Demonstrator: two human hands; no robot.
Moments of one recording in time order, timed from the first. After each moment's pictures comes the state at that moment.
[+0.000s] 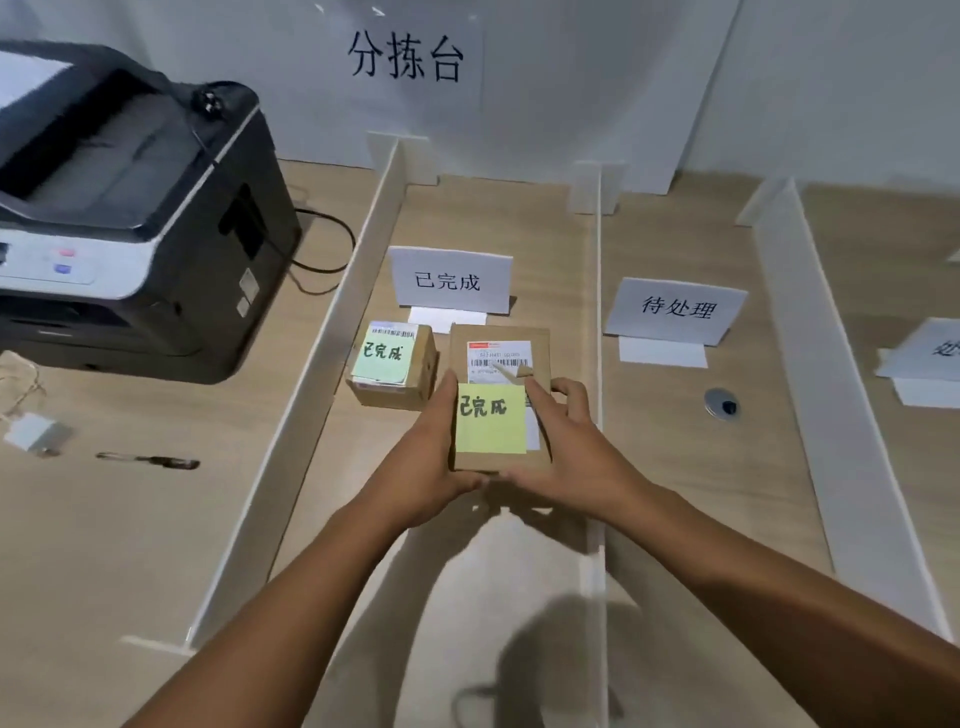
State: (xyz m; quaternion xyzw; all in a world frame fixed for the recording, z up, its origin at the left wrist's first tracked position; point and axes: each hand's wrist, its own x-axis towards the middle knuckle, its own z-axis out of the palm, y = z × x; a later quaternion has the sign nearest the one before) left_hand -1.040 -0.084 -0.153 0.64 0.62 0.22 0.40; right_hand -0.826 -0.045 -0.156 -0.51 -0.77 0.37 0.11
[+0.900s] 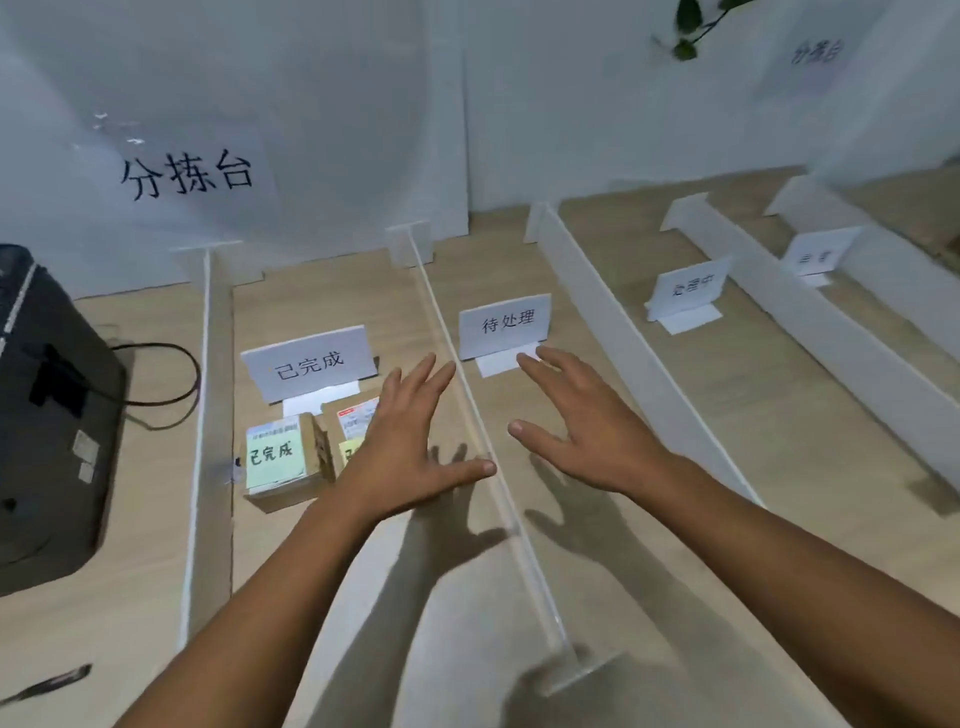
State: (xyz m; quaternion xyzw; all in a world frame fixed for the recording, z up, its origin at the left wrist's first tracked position) left_hand -0.996 -0.048 -0.059 0.82 0.45 0.17 0.32; right_hand -0.754 -0.109 -0.032 -0.66 -0.71 0.17 0.16
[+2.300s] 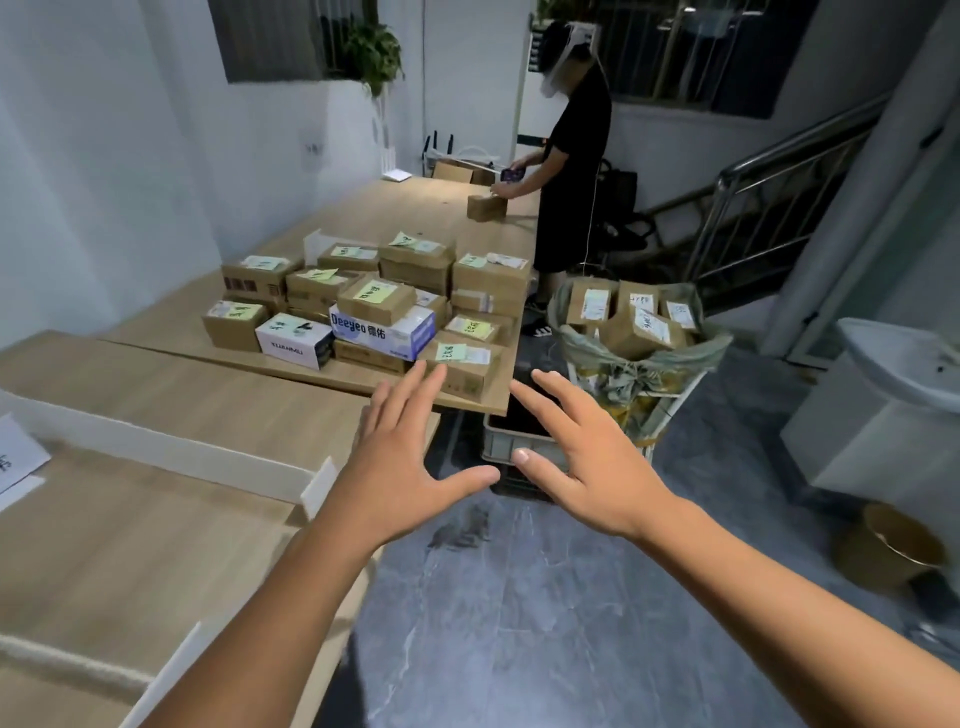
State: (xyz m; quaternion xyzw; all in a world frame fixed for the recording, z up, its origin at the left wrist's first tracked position) left_hand 0.036 -0.520 0.053 0.93 -0.02 0.14 0.34; right_hand 0.099 -0.757 0.072 -0.90 -0.36 -0.09 0.21
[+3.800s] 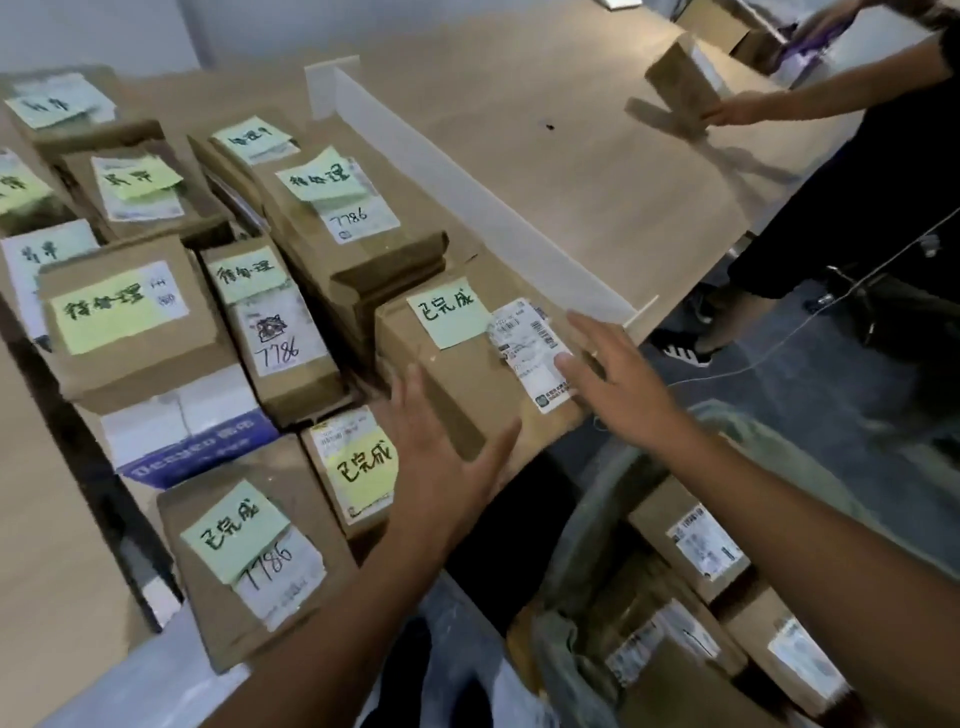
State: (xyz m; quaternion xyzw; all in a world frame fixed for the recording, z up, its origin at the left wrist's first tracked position) left_hand 0.855 -0.574 -0.126 0.72 0.41 0.23 0.52; right_hand 1.068 -0.655 -0.079 -0.84 -0.43 0.19 0.28
